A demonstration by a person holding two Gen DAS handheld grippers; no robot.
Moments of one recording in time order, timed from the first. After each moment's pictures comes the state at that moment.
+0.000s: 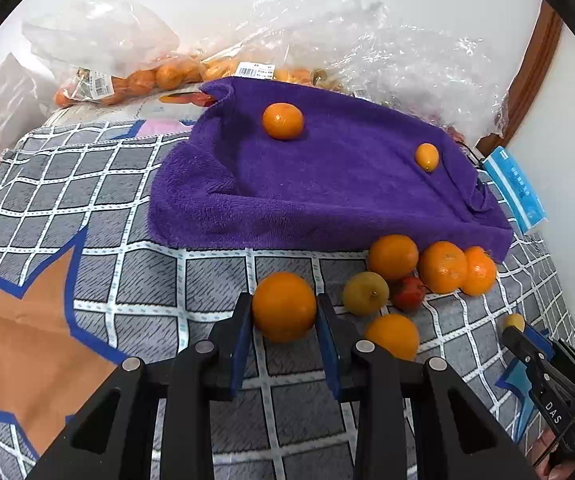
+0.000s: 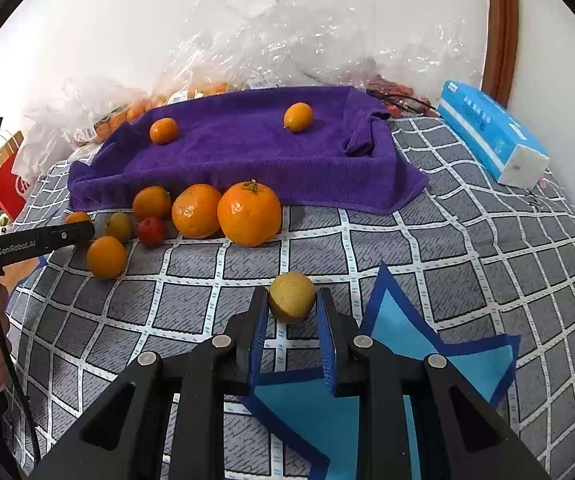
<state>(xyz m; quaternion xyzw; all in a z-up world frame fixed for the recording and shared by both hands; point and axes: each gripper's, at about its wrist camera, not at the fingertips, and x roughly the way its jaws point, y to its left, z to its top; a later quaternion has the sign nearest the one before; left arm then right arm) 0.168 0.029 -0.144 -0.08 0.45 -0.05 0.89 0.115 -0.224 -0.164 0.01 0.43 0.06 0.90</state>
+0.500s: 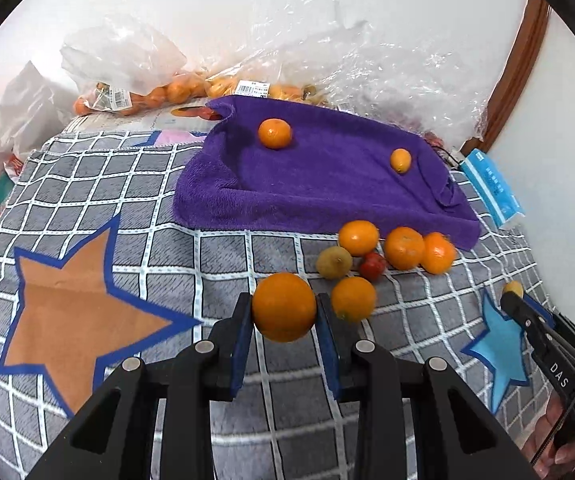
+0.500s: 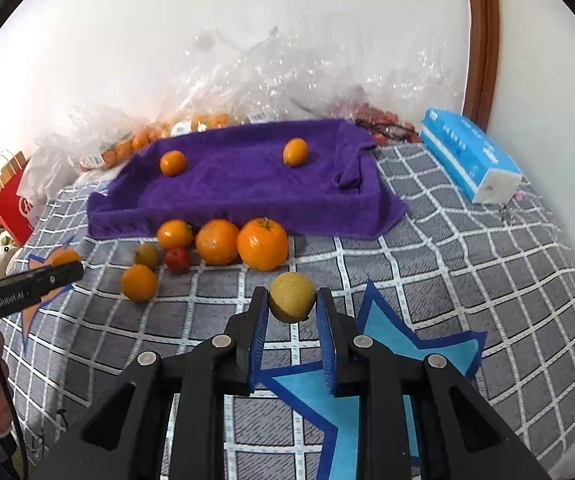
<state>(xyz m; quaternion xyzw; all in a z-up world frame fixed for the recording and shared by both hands) 0.120 0.029 -0.109 -0.08 0.44 -0.05 0.89 0.093 -0.217 -0.116 0.02 0.40 0.04 0.92</state>
